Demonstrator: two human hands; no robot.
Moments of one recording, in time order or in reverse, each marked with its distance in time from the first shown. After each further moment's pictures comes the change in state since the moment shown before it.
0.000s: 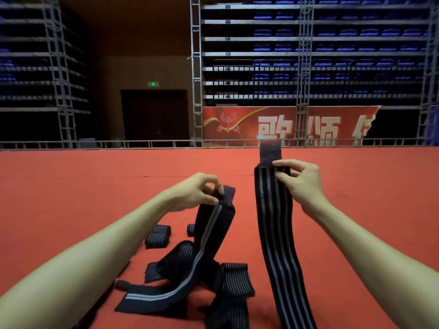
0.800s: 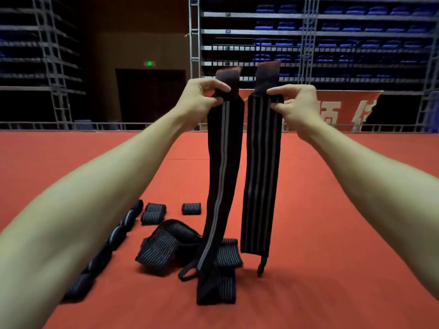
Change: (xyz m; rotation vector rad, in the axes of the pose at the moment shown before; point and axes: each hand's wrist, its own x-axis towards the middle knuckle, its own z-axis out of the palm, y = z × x) left_hand 0.055 0.084 -0.053 -0.289 0.532 0.297; right_hand 0.083 -0.064 -0.015 -0.144 -0.036 -0.124
